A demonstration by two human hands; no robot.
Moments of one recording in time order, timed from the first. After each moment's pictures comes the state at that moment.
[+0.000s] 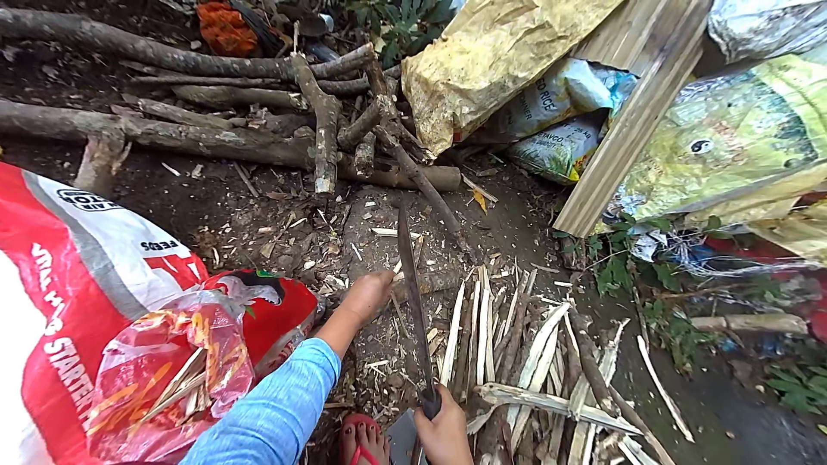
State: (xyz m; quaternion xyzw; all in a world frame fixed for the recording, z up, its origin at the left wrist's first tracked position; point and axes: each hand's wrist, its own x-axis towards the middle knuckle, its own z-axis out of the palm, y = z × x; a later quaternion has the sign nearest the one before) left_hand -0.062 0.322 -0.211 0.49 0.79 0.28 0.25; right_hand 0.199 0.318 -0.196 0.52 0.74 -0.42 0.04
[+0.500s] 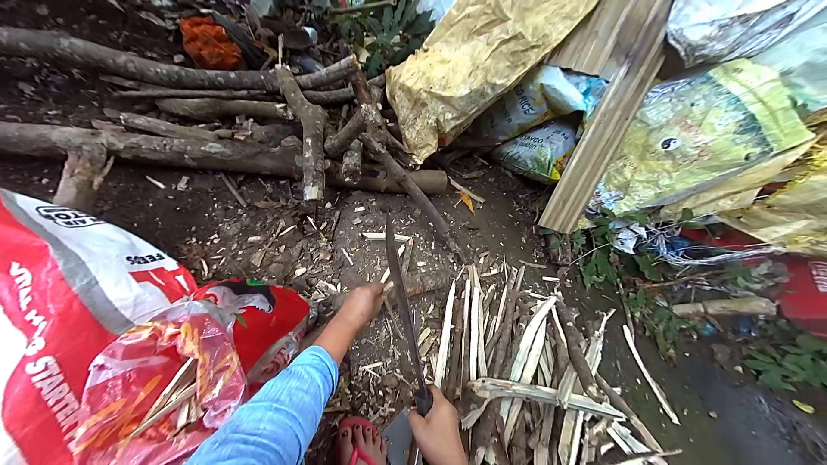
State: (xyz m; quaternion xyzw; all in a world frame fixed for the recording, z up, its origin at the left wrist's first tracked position) left_hand -0.051 0.320 -0.223 0.44 0.80 0.27 0.31; right_hand 0.205 0.319 -0.204 0.53 0.73 -0.43 0.08
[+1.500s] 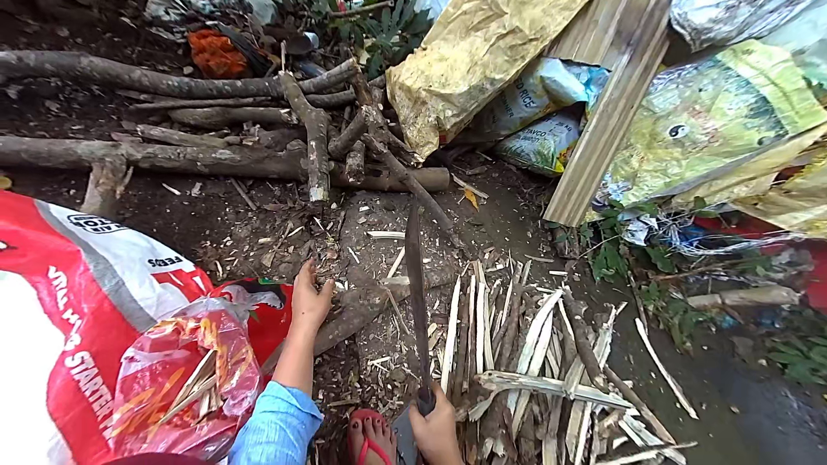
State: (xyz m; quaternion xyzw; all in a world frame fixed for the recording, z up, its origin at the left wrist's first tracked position) left_hand -0.080 0.241 -0.205 0.15 0.84 0.50 0.17; right_hand 0.214 0.293 -0.228 0.51 0.73 -0.45 -0.05
